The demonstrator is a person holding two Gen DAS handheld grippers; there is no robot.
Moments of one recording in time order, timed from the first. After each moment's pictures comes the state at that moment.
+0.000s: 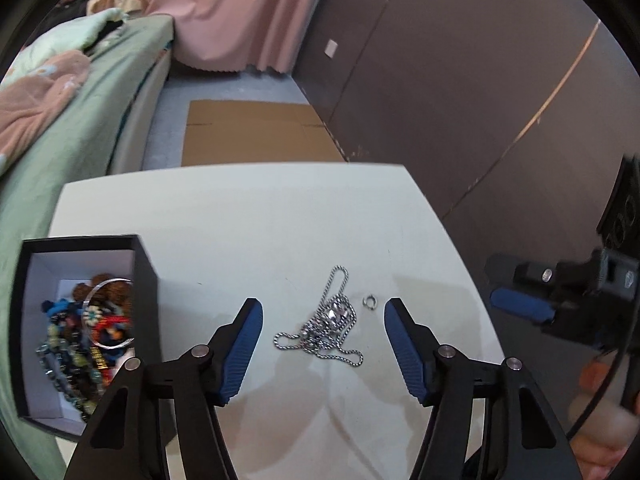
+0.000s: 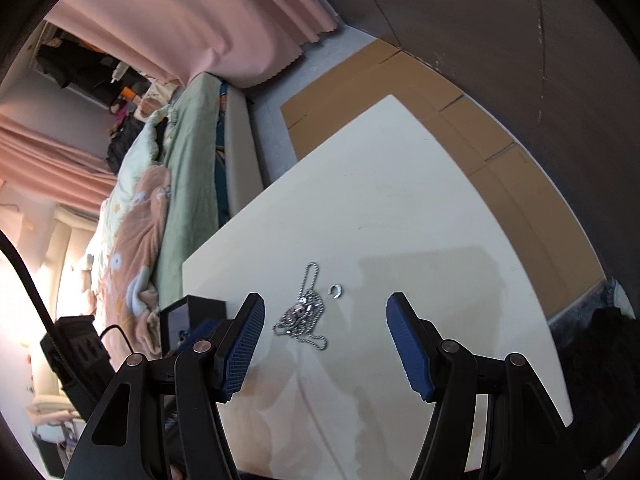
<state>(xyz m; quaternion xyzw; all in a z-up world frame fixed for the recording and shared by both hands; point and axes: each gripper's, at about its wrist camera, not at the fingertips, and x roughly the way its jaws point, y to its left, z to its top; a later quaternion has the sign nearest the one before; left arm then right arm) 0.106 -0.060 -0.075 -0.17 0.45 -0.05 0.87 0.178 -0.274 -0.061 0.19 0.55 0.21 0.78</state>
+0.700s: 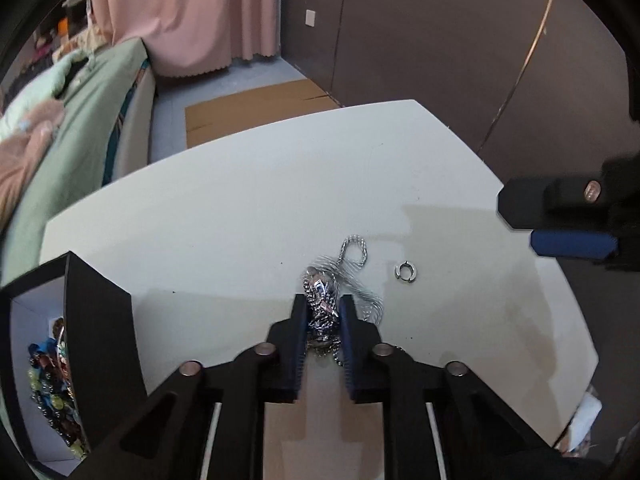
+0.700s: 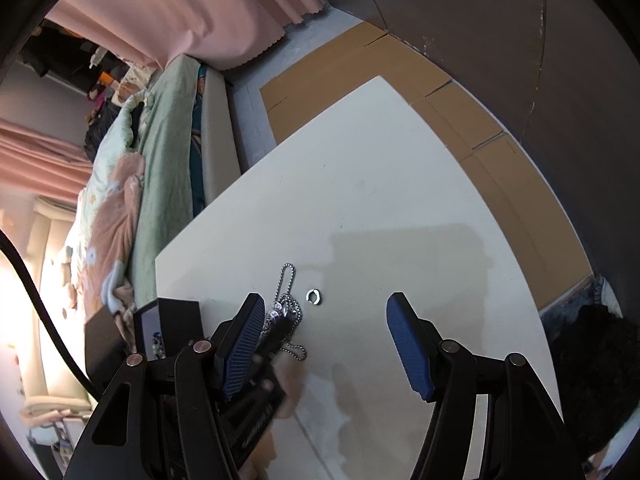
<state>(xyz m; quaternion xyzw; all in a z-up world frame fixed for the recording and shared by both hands) 0.128 -0.086 -0.115 -0.06 0.50 -0.04 0.86 0.197 -0.259 -0.080 0.16 0.59 0.18 0.77</state>
